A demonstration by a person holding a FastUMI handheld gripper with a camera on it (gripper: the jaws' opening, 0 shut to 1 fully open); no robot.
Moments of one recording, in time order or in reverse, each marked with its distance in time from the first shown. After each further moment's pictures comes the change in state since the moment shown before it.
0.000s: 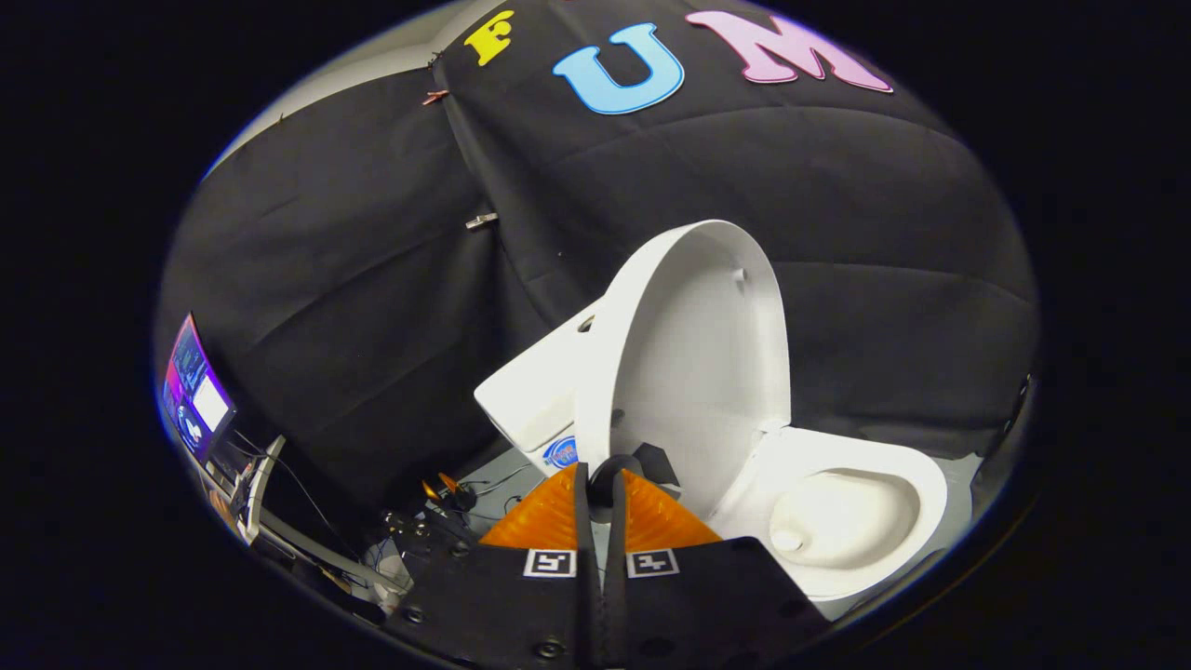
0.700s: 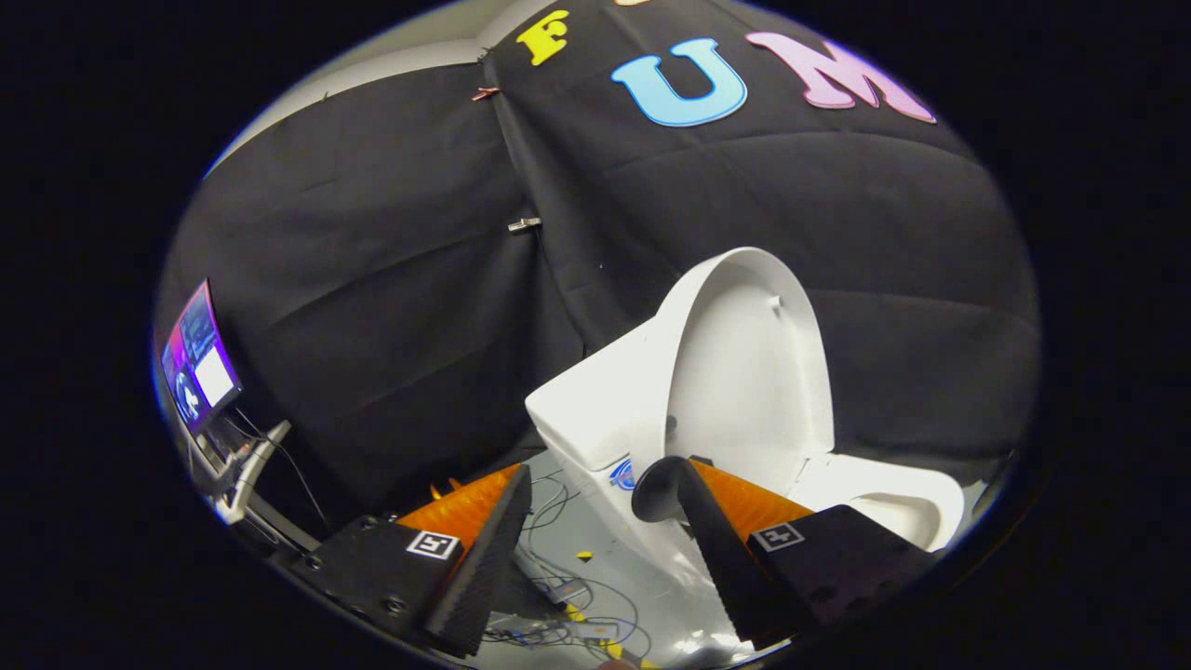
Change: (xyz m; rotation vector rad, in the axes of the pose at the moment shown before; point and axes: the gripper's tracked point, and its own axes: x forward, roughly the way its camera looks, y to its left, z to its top) arm 0.016 0.051 -0.001 -0.122 -0.097 0.056
